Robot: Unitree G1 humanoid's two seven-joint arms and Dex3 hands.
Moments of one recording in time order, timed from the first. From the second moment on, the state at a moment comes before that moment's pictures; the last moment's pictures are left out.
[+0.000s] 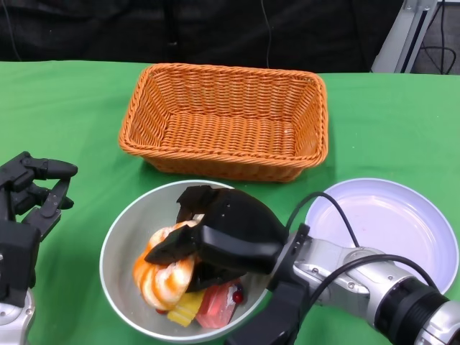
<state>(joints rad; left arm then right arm) -0.38 0.20 0.21 0.95 0.05 -0.78 0.20 -0.70 -0.04 0.80 0.78 -0.93 -0.58 -0.52</state>
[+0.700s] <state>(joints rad) -0.38 0.20 0.21 0.96 0.03 -0.78 0.18 -0.63 -0.05 0.65 0.69 -0.75 -0.66 -0.44</state>
